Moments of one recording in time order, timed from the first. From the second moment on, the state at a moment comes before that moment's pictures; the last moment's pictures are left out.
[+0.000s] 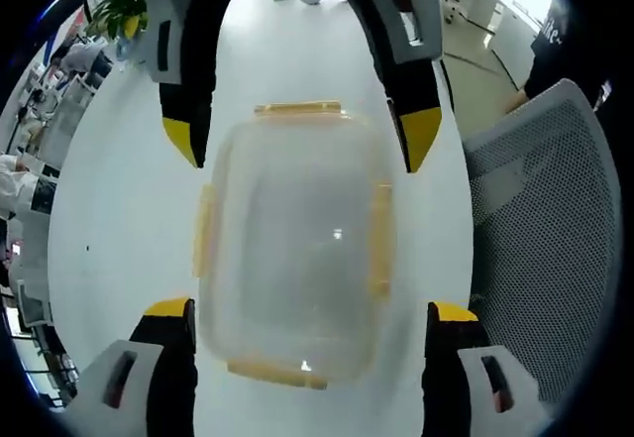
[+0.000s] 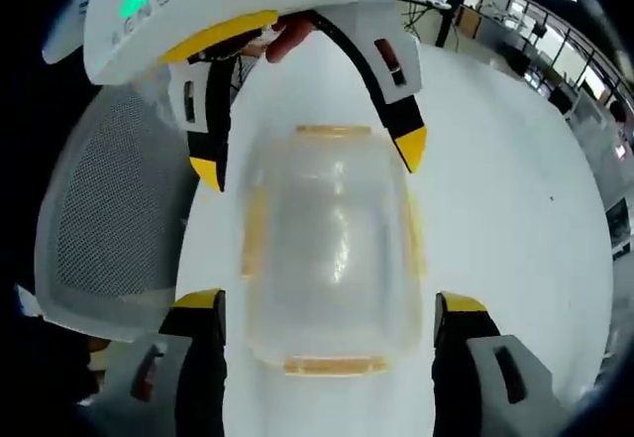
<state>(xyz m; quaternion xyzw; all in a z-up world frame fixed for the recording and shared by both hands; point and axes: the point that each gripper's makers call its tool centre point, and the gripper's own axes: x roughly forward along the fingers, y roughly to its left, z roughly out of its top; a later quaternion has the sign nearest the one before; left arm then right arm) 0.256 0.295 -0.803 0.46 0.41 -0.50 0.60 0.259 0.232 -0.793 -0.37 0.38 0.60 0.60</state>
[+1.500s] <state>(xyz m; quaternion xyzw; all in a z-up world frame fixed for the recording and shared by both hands) 0.270 0.298 -0.825 0.50 0.42 -0.51 0.56 0.257 0.222 -0.809 -0.38 0.39 0.56 0.62</state>
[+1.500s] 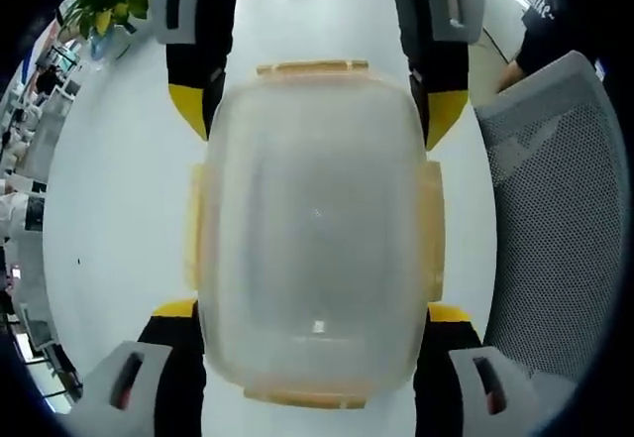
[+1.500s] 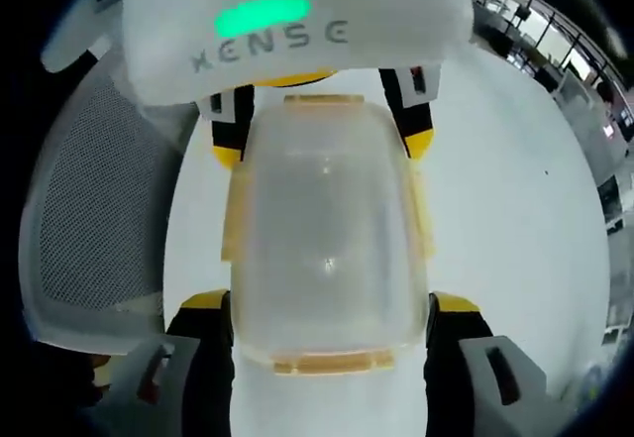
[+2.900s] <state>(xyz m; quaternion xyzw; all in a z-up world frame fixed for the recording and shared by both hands) 0.272 0.324 -0.825 0.49 0.42 -0.51 0.57 0.260 0.249 -0.811 -0.39 0.40 0.55 0.62</state>
